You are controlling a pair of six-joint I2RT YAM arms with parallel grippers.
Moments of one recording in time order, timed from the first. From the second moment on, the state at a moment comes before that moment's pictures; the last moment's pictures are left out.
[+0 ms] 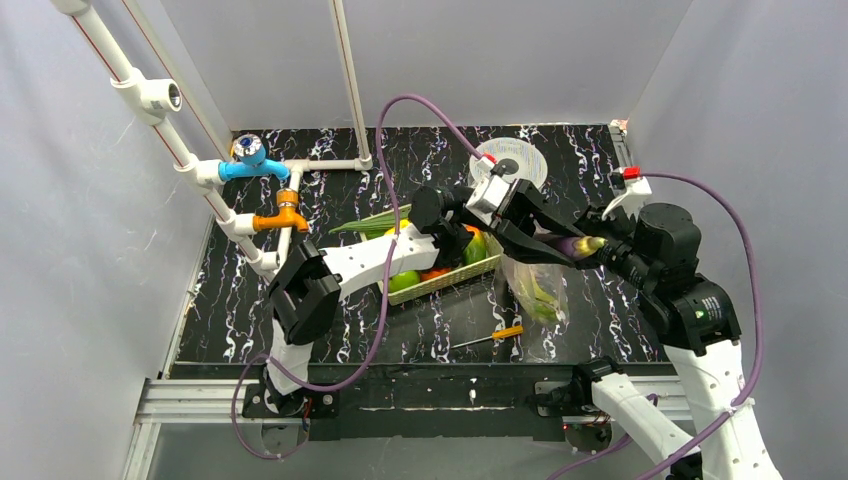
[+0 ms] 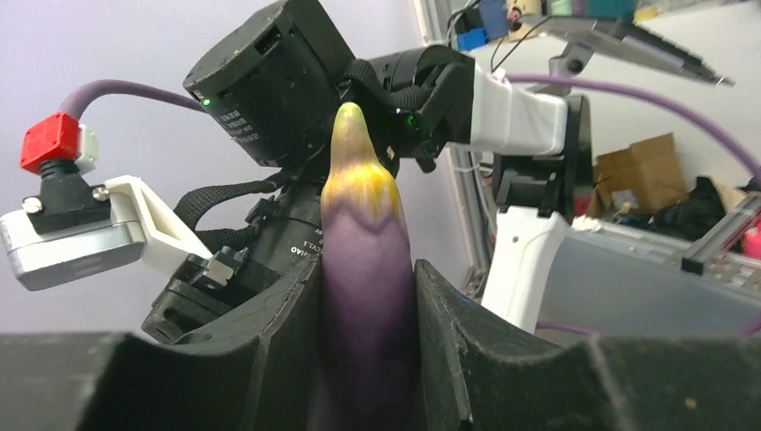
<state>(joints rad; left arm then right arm) -1.01 1.93 1.60 1.27 1.05 -0.55 0.33 0.72 1.19 -0.84 -0.24 0.40</state>
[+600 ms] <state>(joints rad) -1.00 1.91 1.59 1.27 1.13 -0.47 0.33 0.77 1.26 -0.90 -0.27 0.40</state>
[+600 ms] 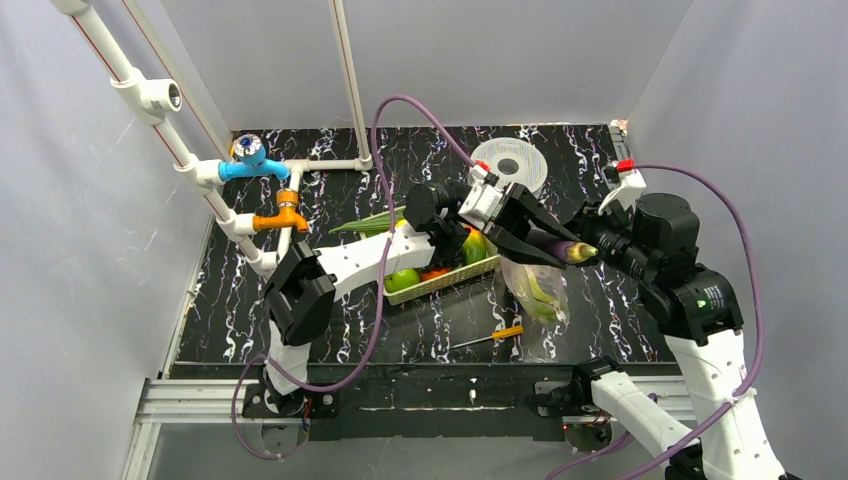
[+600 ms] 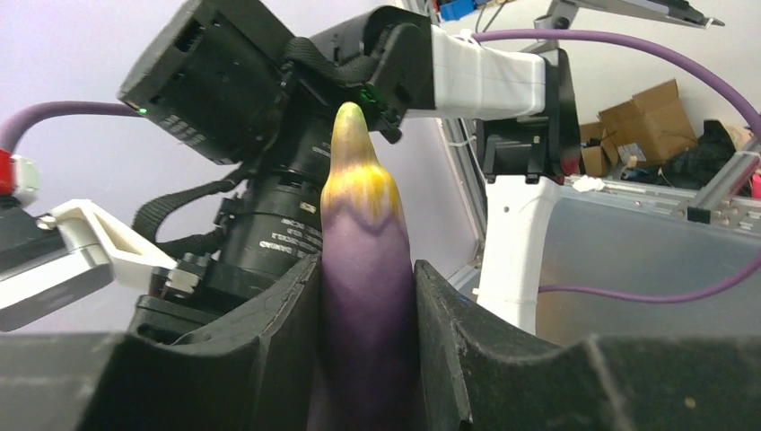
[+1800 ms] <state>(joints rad) -0.96 1.83 1.33 1.24 1.06 -0.29 0.33 0.81 1.34 -0.94 -0.31 0.42</state>
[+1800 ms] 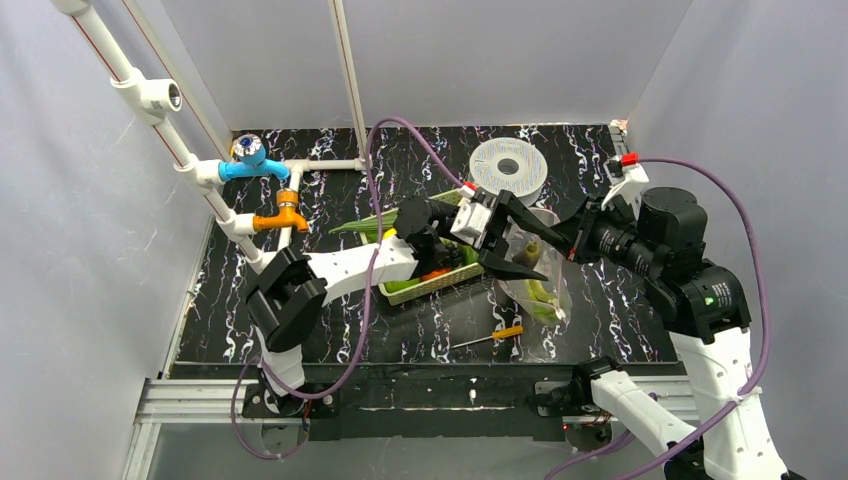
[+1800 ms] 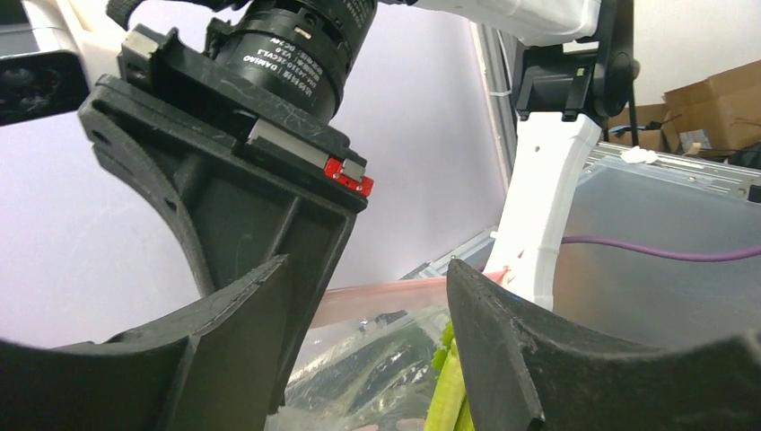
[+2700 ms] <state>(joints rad) -0.96 1.01 1.02 0.24 0.33 -0.30 0.34 0.76 1.23 -0.91 -0.16 0.38</state>
